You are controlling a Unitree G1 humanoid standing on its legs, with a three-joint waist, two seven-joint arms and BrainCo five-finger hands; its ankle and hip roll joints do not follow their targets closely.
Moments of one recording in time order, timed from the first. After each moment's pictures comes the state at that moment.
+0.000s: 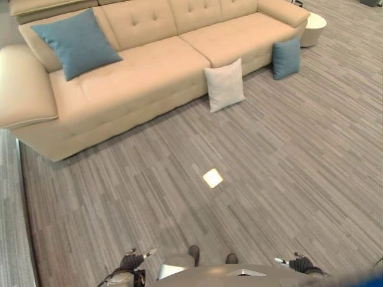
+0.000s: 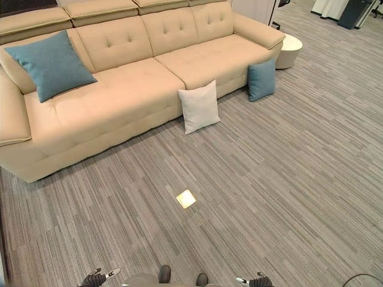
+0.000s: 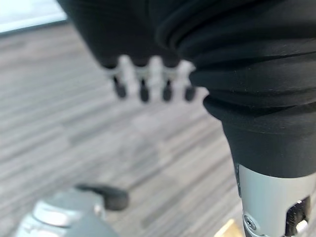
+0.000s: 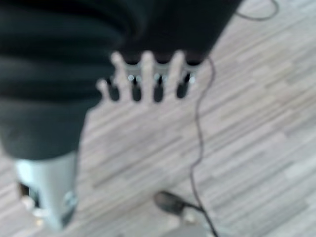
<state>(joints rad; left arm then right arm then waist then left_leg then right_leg) 0.06 0.24 -0.07 1.24 -0.29 -0.12 0.11 0.00 -0.25 0.15 1.32 0.07 -0.08 -0.14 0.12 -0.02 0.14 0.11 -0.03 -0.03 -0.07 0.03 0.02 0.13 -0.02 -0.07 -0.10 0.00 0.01</state>
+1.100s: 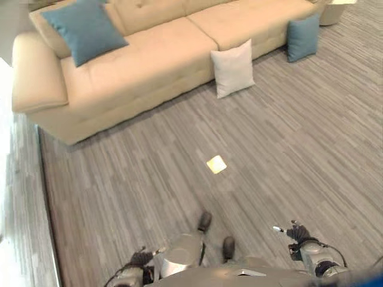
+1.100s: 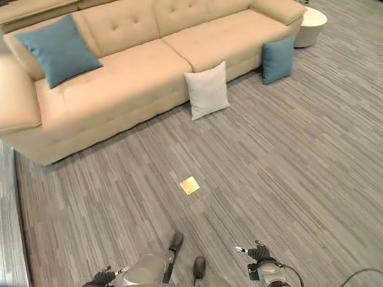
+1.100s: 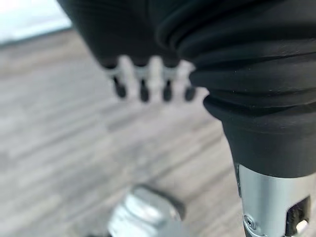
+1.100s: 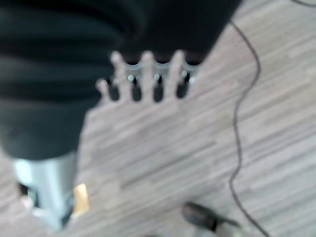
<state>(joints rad) 0.03 0.20 -0.11 1.29 -0.29 -0.09 0.11 -0.11 -0.29 0.17 1.26 0.13 -0.09 -0.14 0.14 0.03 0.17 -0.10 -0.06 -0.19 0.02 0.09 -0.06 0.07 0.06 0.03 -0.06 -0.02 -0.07</state>
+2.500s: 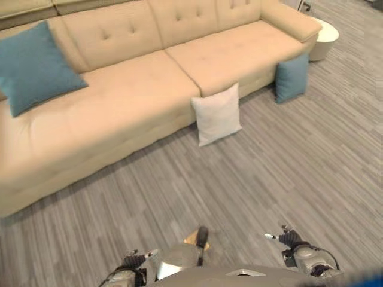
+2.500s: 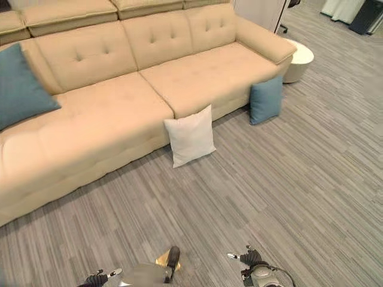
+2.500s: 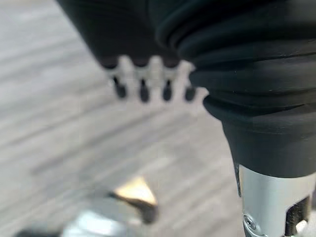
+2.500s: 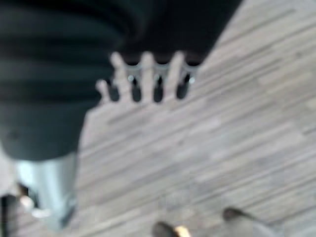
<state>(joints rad) -0.01 0.26 -0.11 1.27 -0.28 -0.08 0.09 -0.10 -0.24 0.24 1.24 0.11 -0.08 -0.11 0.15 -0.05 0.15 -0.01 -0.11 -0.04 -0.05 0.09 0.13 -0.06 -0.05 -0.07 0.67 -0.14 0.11</state>
